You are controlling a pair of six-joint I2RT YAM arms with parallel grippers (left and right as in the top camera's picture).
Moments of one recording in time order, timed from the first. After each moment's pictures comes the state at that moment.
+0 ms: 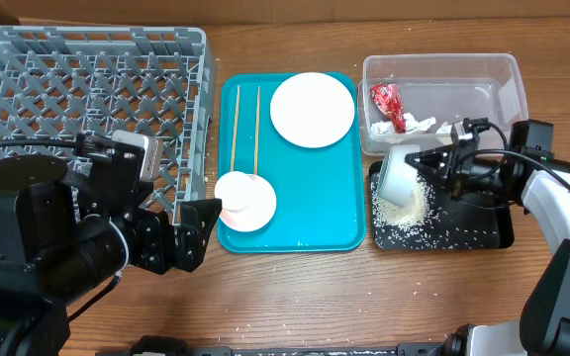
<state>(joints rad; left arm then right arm) -0.14 1.08 1.84 -1.51 0.36 -0.07 -0.27 1.63 0.97 -0.66 -1.37 0.28</state>
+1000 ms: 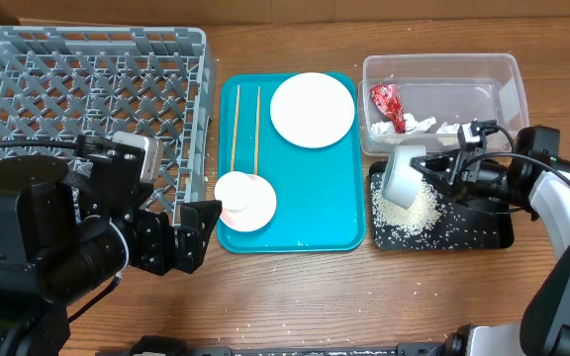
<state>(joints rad) -0.14 1.08 1.84 -1.52 0.36 -0.07 -0.30 1.61 1.00 -0.86 -1.37 0.09</state>
